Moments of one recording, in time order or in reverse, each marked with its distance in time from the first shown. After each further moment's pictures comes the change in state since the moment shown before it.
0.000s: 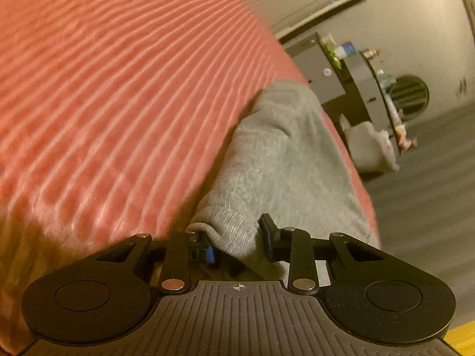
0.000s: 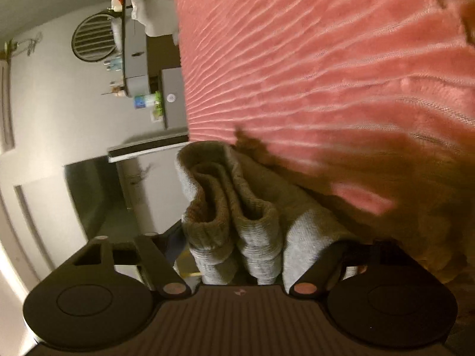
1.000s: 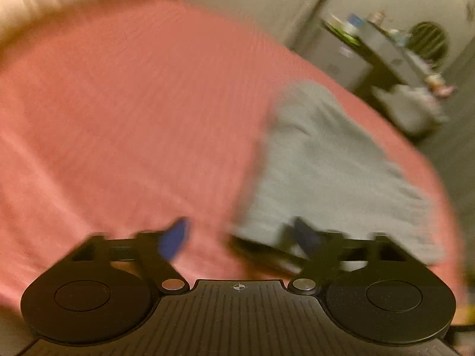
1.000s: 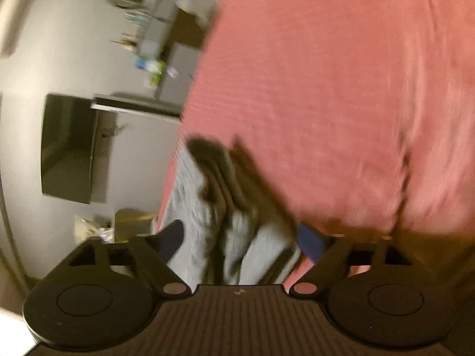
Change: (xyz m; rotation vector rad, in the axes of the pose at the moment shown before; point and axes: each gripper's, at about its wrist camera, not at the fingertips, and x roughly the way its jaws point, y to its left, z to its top) left arm -0.066 -0.035 -0.015 0.339 -0.129 0.358; right arm -0.077 0.050 0.006 -0.481 -0.049 -0.162
